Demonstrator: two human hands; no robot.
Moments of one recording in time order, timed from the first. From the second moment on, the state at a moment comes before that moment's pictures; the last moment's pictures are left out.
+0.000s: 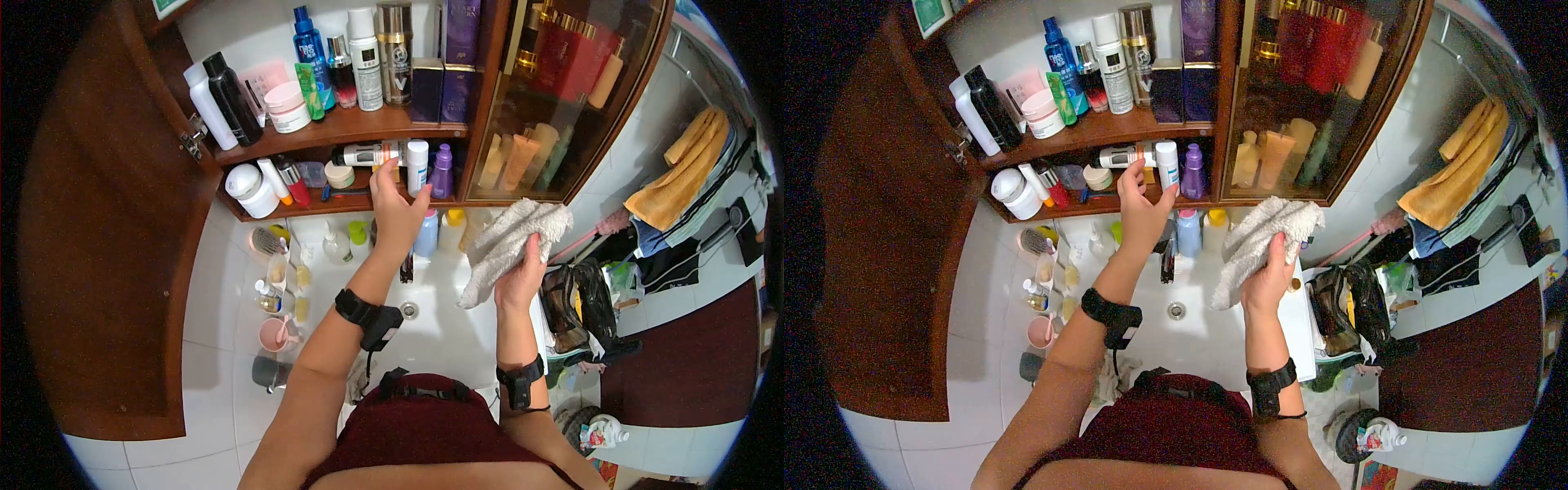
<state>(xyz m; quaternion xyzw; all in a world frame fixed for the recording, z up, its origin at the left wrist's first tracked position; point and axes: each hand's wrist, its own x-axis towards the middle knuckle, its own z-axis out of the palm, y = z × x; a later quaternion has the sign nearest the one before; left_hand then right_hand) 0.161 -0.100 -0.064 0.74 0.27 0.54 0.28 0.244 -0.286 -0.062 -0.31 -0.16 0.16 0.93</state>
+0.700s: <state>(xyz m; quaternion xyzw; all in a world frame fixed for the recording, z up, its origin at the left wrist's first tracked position) 0.195 -0.046 0.086 0.77 0.20 0.54 0.27 0.227 -0.257 -0.008 -0.30 -0.26 0.15 0.90</state>
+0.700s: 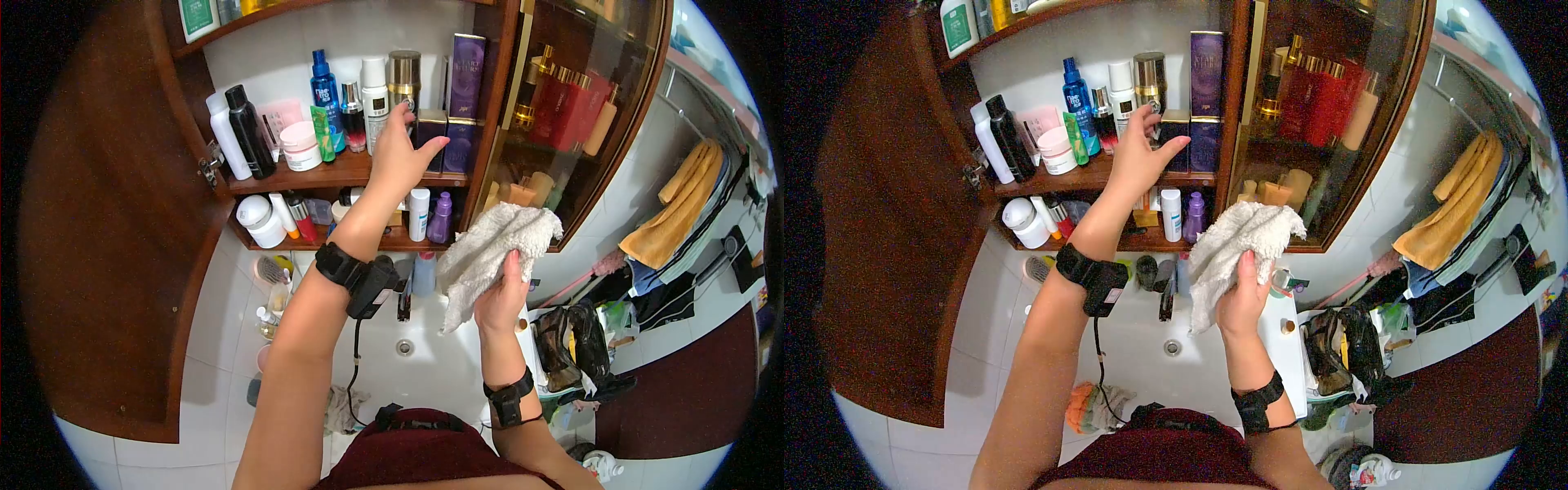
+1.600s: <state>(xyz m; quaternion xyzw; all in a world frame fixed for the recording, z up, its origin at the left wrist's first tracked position) 0.116 -0.162 0.055 0.76 0.04 0.55 0.36 0.204 -0.268 0.043 -0.58 -0.60 -0.25 0.49</state>
